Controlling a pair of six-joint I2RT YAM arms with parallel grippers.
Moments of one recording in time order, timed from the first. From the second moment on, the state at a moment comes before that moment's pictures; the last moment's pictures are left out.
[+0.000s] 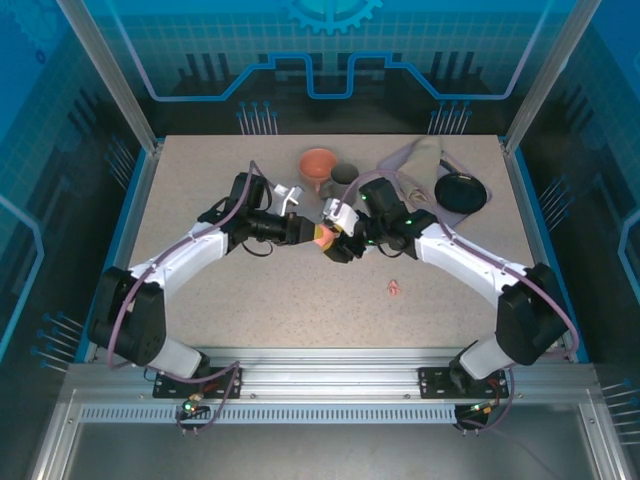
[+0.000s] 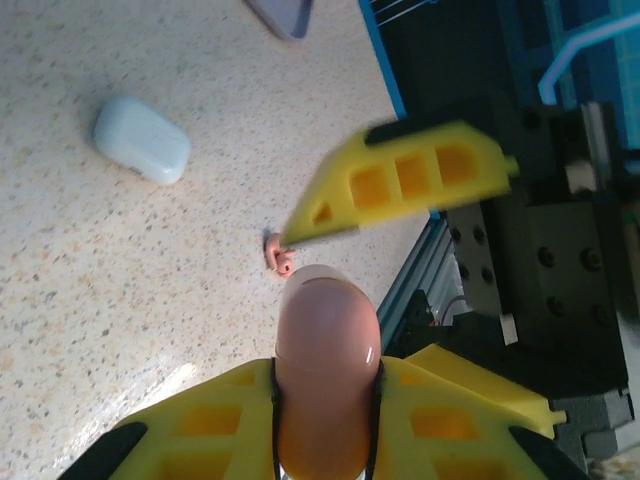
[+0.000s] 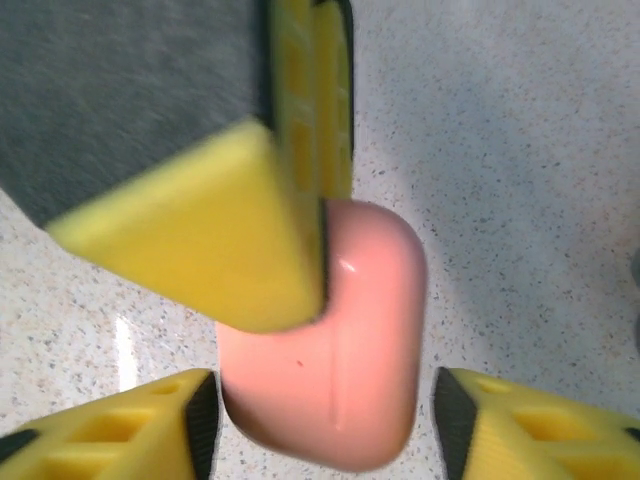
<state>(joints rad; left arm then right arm) -0.36 1.47 1.02 -0.28 0.89 -0.47 0.59 1.48 1.10 -0.40 -0.45 -0.41</state>
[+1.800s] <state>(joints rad) -0.57 1.07 0.80 -0.04 0.65 0.18 0.64 1.09 0.92 -0.18 -0.45 -0.62</state>
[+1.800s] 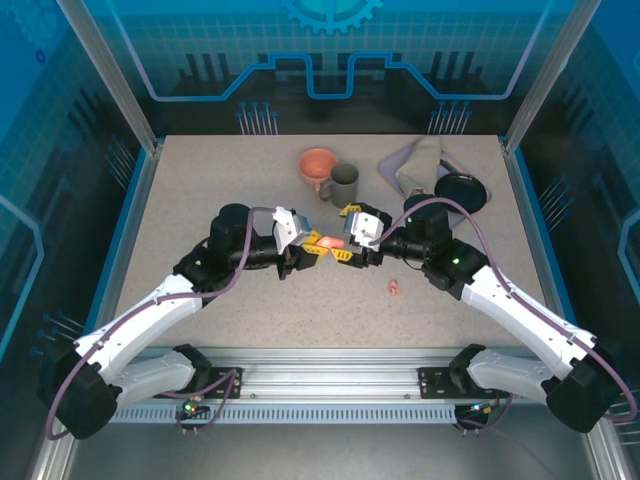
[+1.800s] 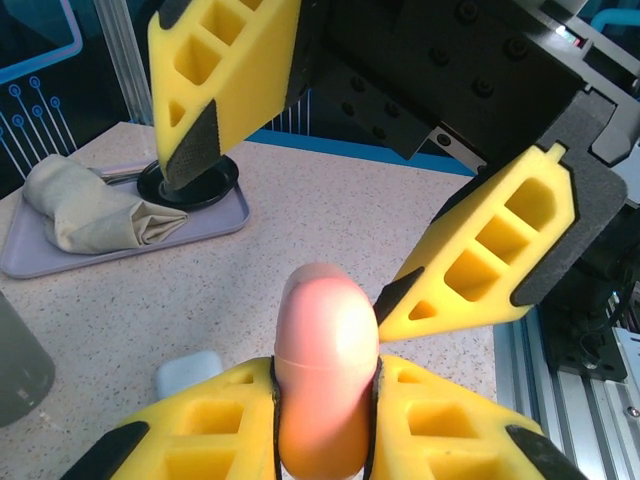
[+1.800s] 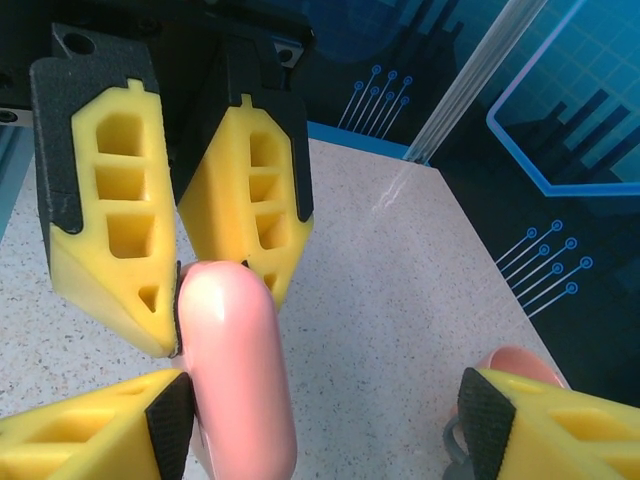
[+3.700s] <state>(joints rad) -0.57 0.87 0.68 0.12 0.51 0.12 0.29 1.14 0.70 -0.58 -0.39 0.23</state>
